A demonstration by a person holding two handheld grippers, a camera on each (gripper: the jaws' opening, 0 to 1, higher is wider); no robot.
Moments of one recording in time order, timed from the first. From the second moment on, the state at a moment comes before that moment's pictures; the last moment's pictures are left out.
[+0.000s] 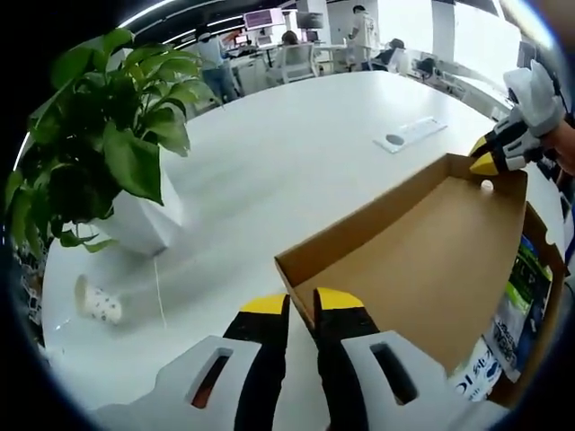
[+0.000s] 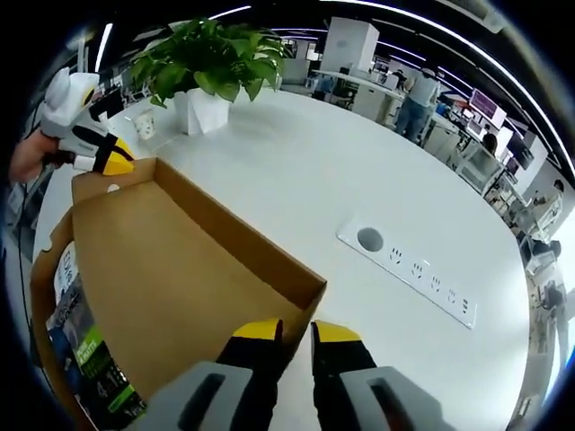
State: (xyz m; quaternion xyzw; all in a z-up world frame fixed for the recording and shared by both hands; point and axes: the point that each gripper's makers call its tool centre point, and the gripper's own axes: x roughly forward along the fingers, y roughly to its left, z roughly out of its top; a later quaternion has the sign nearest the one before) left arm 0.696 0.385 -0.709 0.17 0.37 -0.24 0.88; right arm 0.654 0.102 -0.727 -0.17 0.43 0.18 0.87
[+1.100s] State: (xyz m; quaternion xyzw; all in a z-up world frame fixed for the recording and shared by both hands) left arm 0.673 0.397 -0.643 0.12 0.32 -0.21 0.91; right arm 0.629 0.078 -0.664 -0.13 0.38 0.15 0.90
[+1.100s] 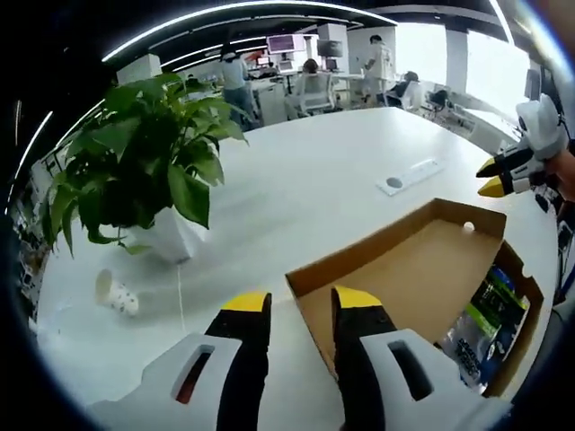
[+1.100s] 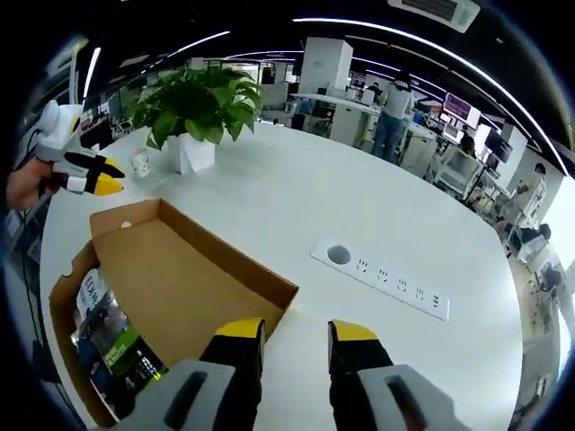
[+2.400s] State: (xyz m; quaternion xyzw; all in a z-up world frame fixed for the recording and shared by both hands) left arm 0.542 0.443 -0.629 0.06 0.30 -0.19 0.93; right arm 0.507 0.060 -0.627 -0.10 0.30 0.18 0.93
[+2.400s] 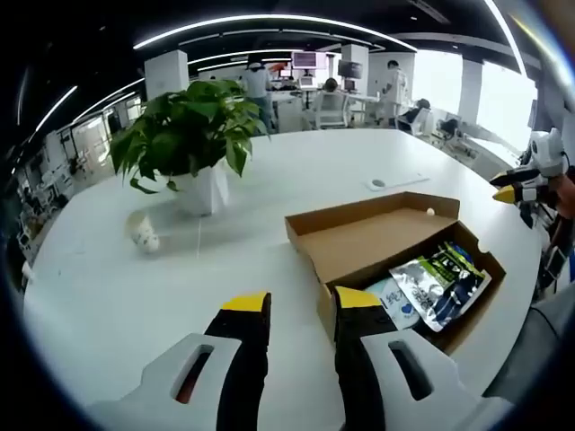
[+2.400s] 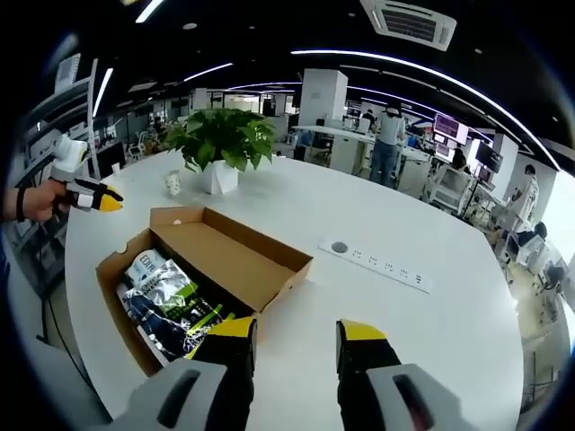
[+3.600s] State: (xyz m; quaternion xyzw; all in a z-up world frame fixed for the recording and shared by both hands) left arm 0.466 0.414 -0.648 0.01 0.29 -0.24 0.93; right arm 0.419 0.091 -0.661 -0.05 0.30 0.23 0.92
